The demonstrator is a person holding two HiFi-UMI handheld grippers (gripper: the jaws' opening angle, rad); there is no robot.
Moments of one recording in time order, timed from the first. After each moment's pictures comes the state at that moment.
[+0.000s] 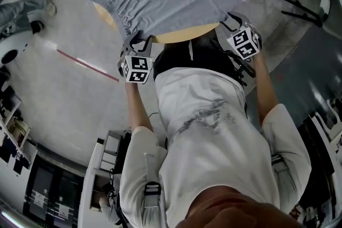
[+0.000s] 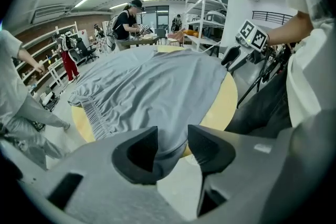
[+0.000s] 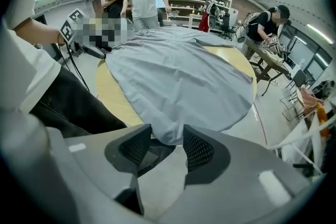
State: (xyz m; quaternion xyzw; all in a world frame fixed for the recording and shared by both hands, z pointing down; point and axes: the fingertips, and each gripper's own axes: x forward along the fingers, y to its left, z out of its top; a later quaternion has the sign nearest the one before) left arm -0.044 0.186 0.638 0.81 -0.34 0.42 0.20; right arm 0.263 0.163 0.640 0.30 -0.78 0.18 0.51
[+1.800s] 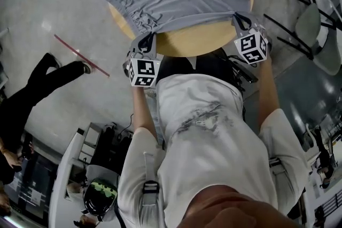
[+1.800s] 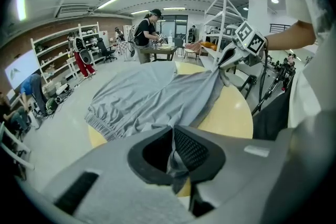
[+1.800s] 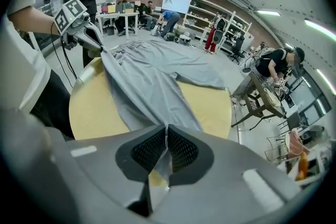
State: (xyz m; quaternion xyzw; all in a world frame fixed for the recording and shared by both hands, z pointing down) left arm -0.032 0.111 0.577 0.79 -0.43 0.36 0.23; right arm 0.249 0.008 0.564 0.26 -0.80 0.04 0.54
